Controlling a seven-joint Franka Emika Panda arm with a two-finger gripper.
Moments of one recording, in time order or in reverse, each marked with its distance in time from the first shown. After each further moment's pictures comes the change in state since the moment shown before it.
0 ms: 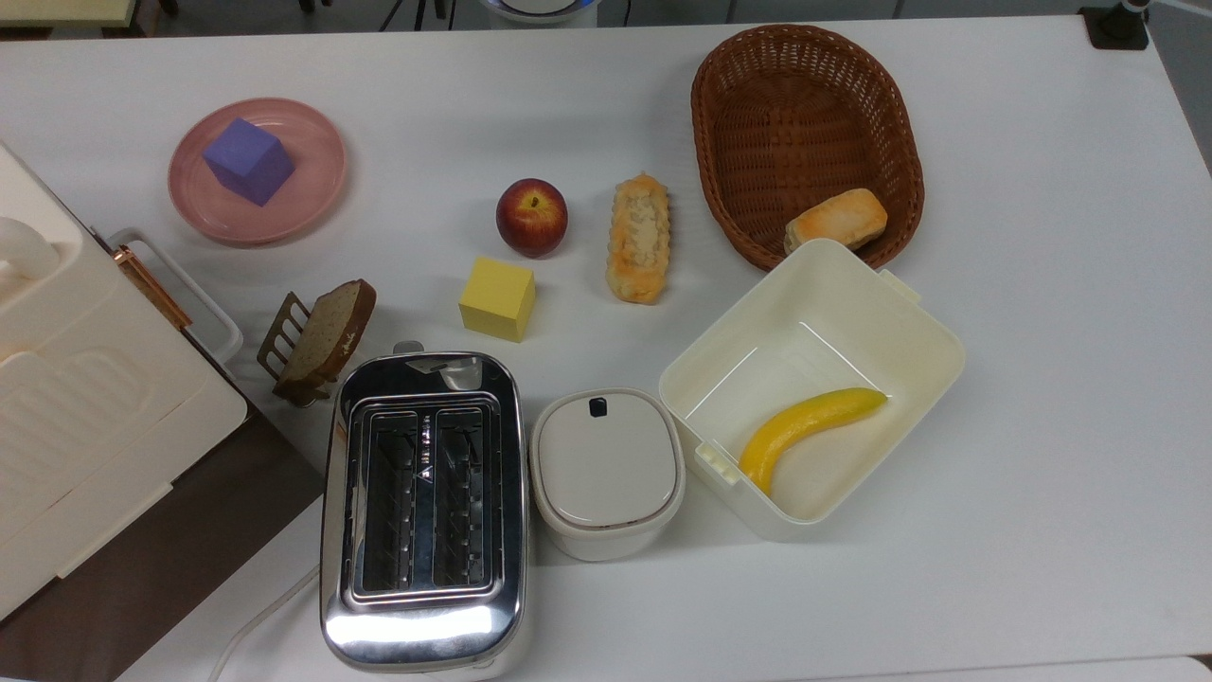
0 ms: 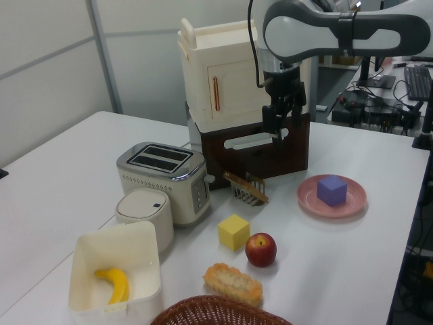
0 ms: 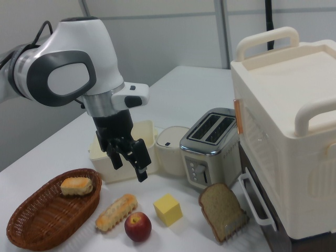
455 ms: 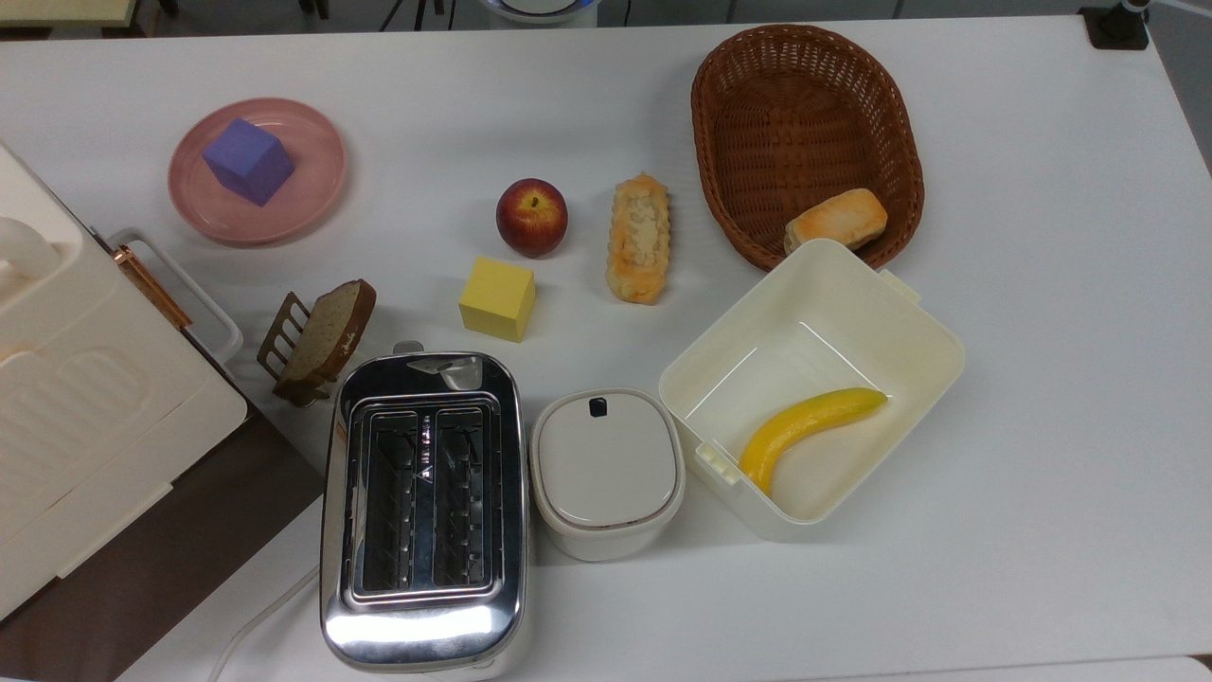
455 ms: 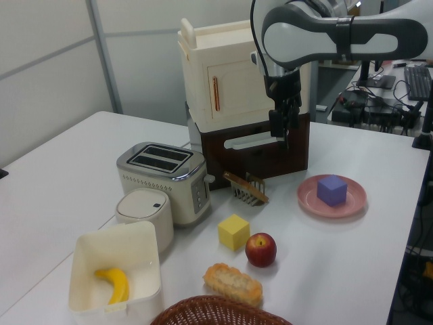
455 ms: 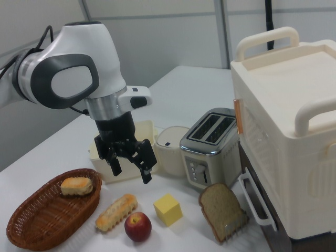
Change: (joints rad) arm -0.004 0.007 0.005 -0.012 -0.022 0.000 -0.191
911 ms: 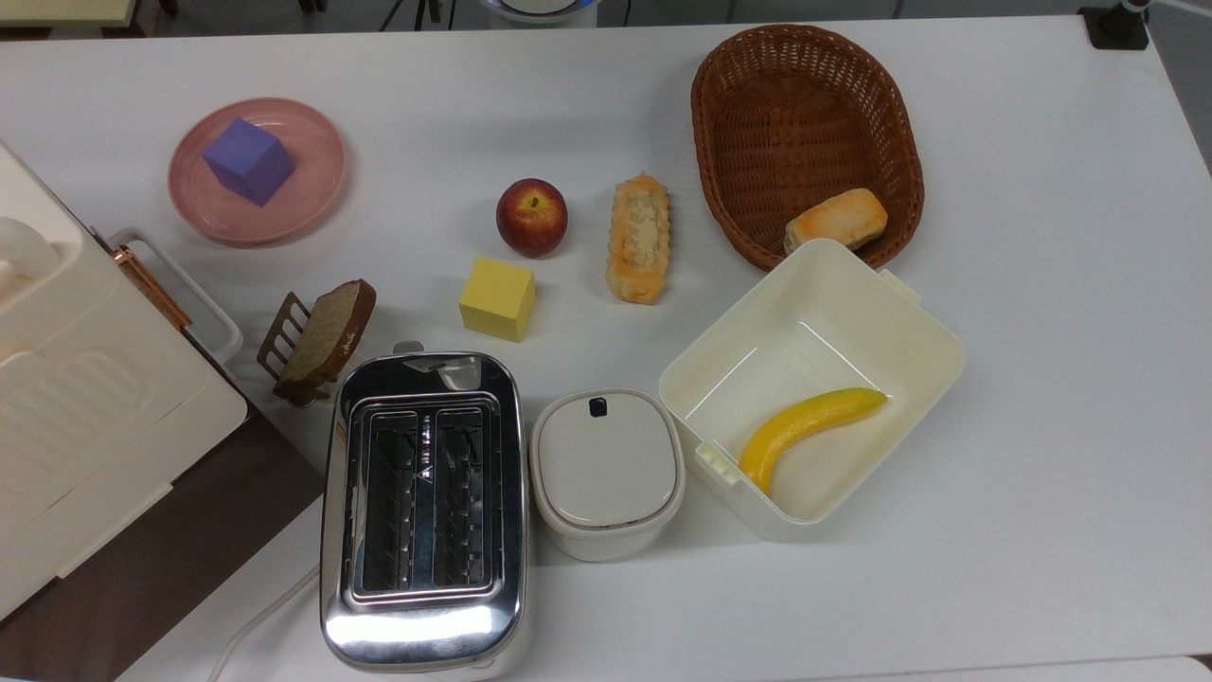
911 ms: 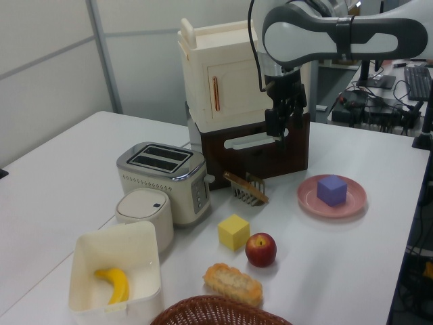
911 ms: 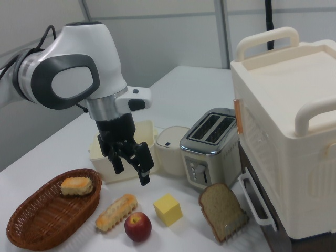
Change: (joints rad) arm -0.004 0.000 0.000 0.000 0.008 0.000 0.149
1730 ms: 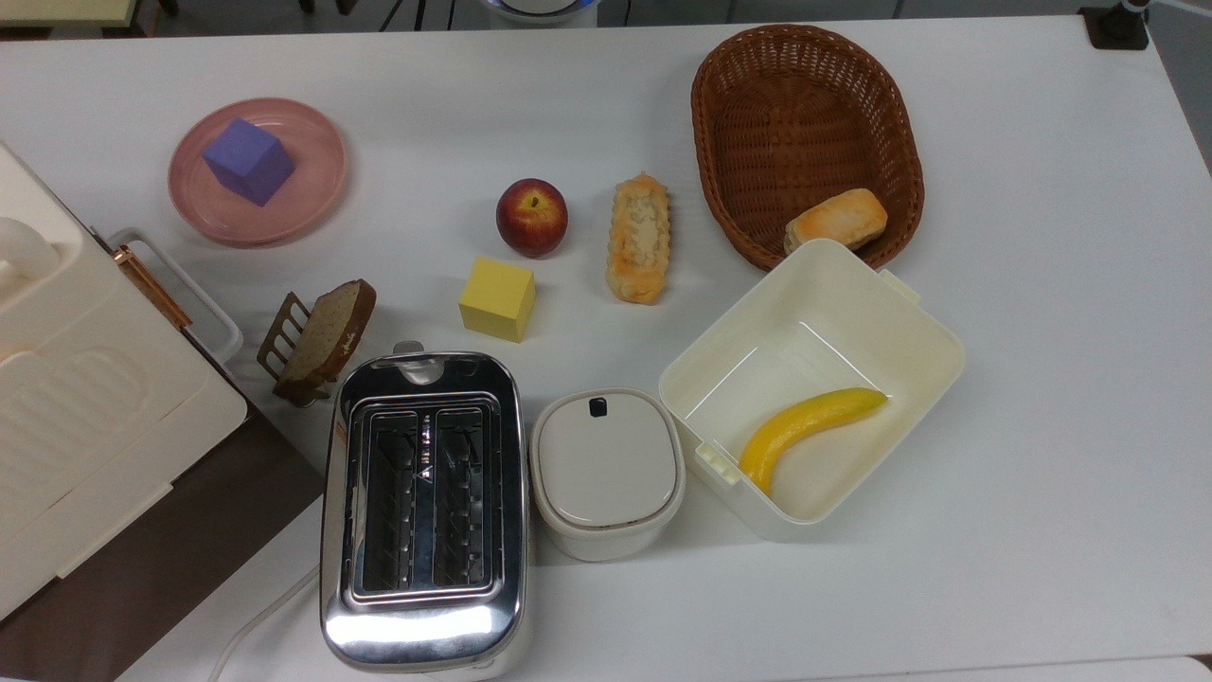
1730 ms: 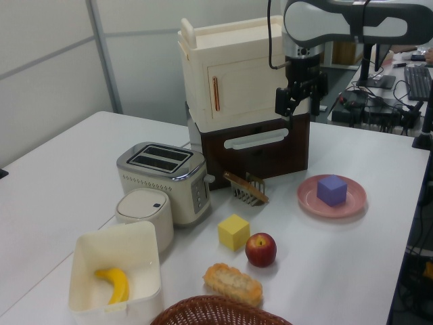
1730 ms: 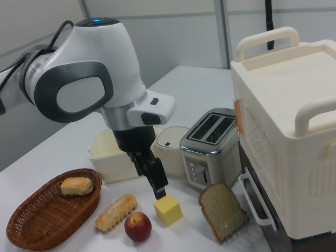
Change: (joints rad) arm -0.151 -0.020 -0.006 0.000 0.059 0.055 0.179
